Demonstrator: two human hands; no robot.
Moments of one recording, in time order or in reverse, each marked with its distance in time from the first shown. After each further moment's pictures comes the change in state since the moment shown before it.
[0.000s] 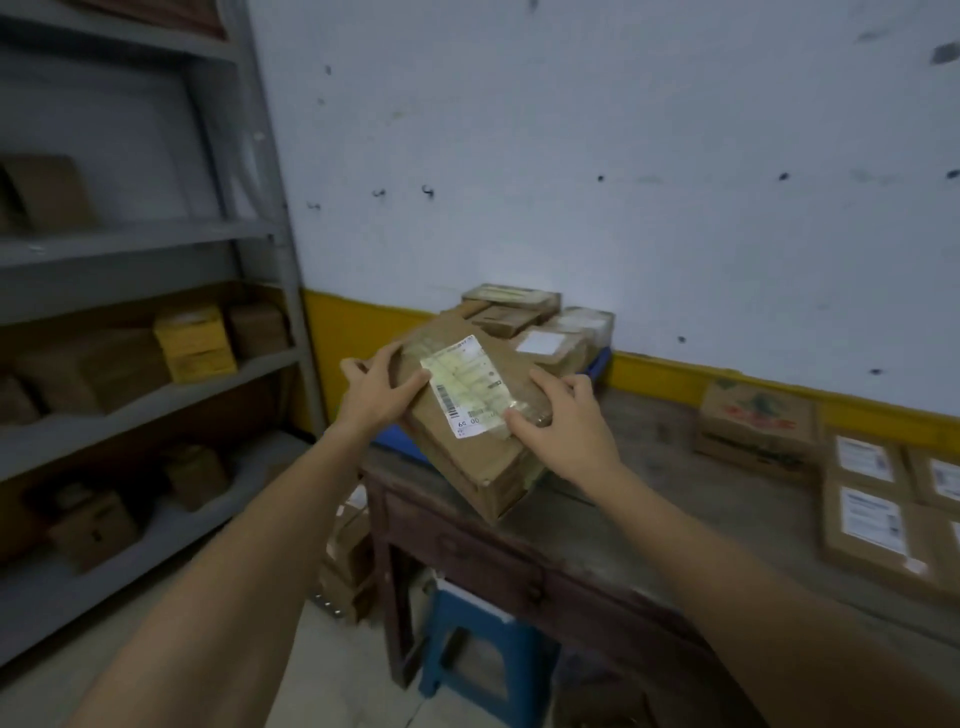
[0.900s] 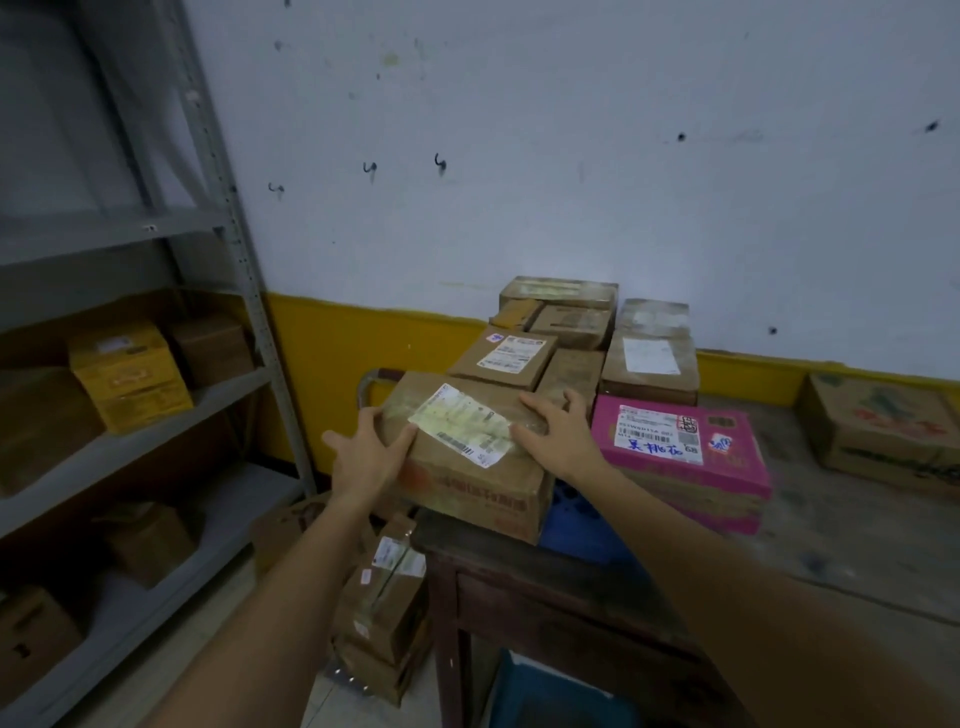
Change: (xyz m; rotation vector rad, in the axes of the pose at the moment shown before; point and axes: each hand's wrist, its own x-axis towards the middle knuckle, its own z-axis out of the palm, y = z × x) left_hand 0.204 -0.179 -0.021 0.061 -0.093 -0.182; right_hand 0.211 -0.027 0.236 0.137 -0.091 0.271
